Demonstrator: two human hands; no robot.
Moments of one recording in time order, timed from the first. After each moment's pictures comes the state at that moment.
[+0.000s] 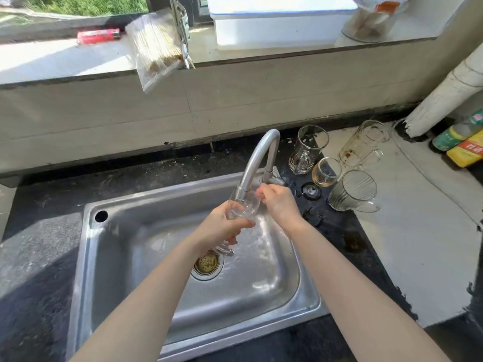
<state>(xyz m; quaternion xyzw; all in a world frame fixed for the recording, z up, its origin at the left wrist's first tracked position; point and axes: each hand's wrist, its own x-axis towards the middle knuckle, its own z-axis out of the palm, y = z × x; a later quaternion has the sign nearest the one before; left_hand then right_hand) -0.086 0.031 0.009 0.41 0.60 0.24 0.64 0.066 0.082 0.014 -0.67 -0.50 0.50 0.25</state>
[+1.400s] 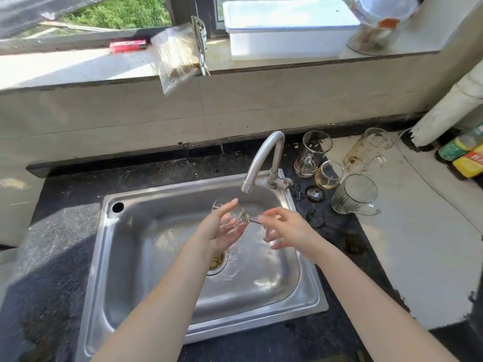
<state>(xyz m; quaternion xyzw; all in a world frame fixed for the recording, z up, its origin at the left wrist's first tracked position) -0.074 0.014 0.019 -0.08 0.54 0.45 0.71 0.100 0.029 0.037 -0.59 -0.48 0.64 0.13</state>
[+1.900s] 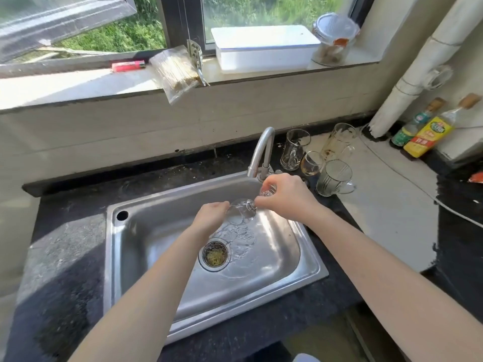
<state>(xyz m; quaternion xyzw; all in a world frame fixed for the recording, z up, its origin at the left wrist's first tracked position) -0.115 -0.018 0.048 0.40 0.72 0.24 0.52 0.062 -0.006 0.119 -0.64 -0.70 0.29 0.12</state>
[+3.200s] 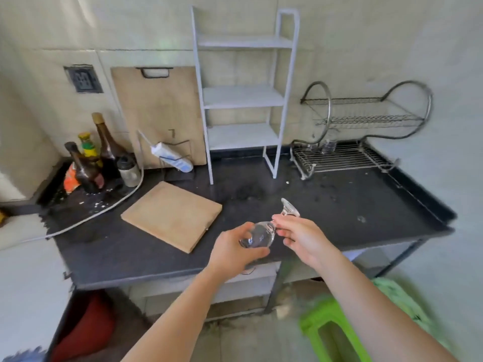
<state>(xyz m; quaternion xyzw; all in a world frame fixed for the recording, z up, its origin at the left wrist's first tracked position) 0.494 -0.413 0.093 0.88 0.04 -0.04 0.48 0.551 -0.582 0.110 -0.66 0.12 0.22 0.71</state>
